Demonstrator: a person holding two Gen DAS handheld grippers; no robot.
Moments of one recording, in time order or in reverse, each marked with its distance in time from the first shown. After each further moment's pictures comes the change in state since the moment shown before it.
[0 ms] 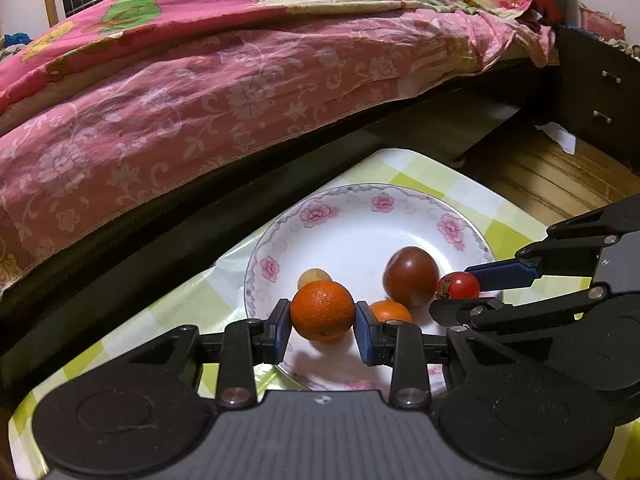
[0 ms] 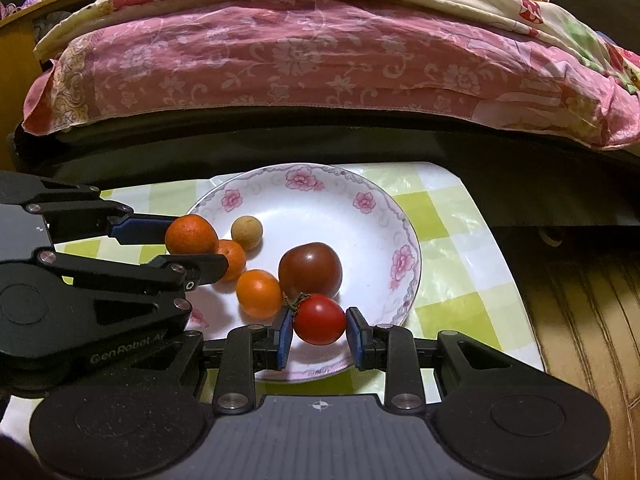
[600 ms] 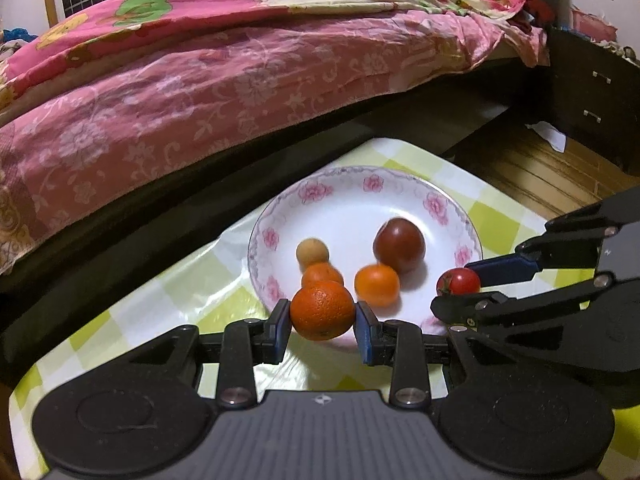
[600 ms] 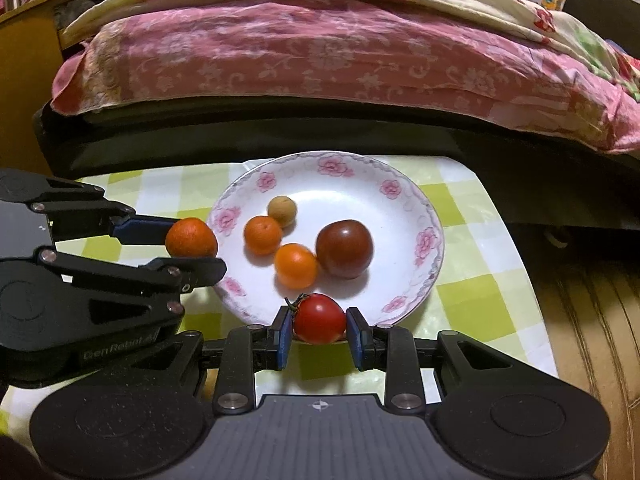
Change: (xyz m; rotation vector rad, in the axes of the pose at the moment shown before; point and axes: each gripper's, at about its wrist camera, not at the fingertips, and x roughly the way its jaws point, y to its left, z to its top) left arm -0.025 0.002 -0.021 -0.008 -0.006 -0.028; right arm -0.020 0.017 -0.012 -0.026 0.008 0.021
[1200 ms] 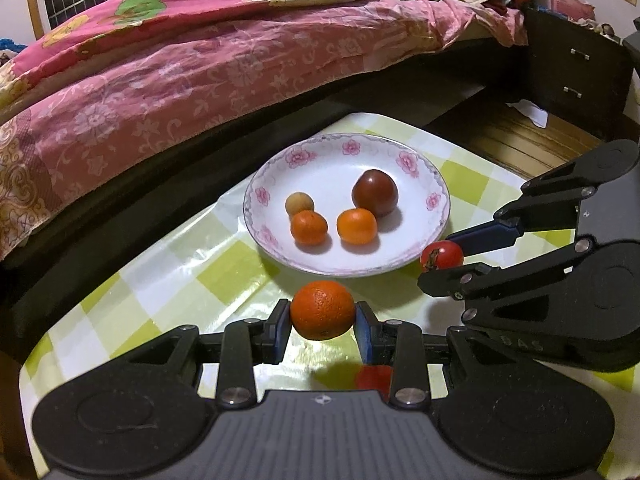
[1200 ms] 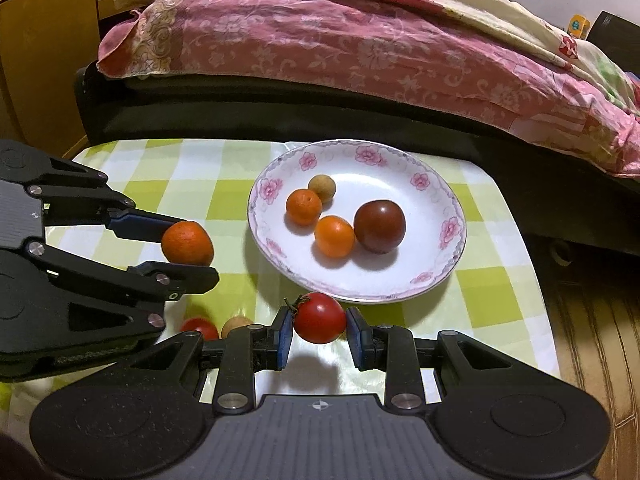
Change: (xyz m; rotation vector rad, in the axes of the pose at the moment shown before) left arm -0.034 -0.005 -0.035 0.058 0.025 -0.018; right arm -0.020 0.027 -0.024 -0.111 -0.010 0.006
